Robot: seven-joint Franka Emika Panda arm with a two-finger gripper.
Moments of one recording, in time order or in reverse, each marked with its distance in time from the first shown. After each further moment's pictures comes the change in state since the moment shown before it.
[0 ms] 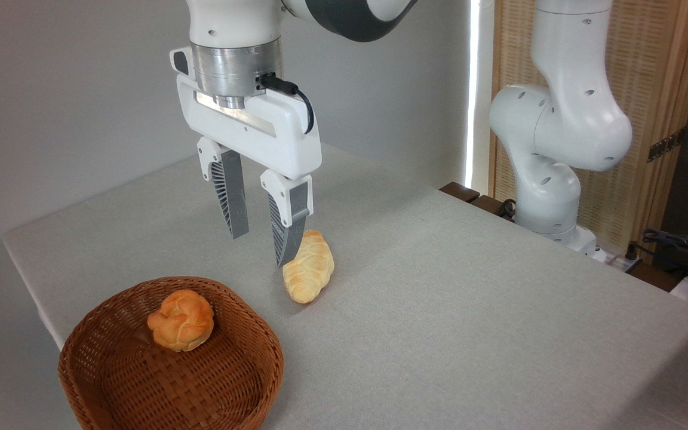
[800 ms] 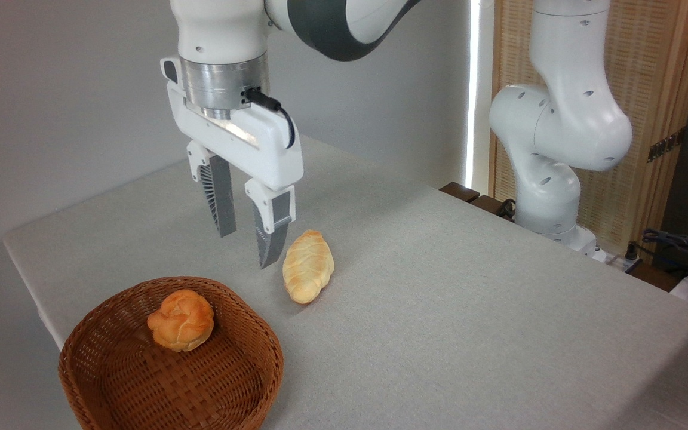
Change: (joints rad) arm 0.000 0.035 -0.033 0.001 -0.056 0.036 0.016
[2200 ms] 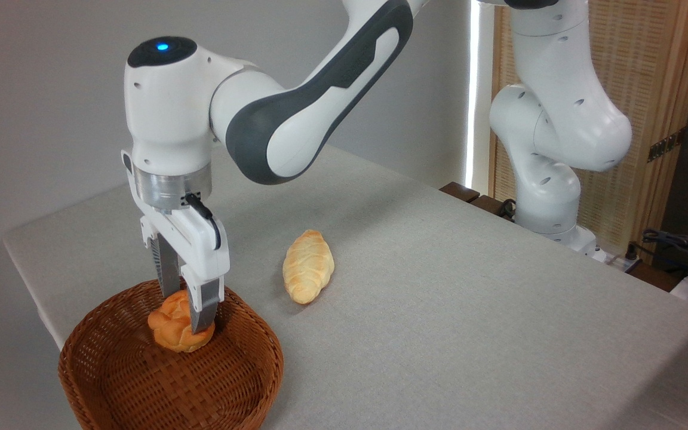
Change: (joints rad) arm -0.011 0.256 -0.111 0.000 -0.038 0.337 0.008
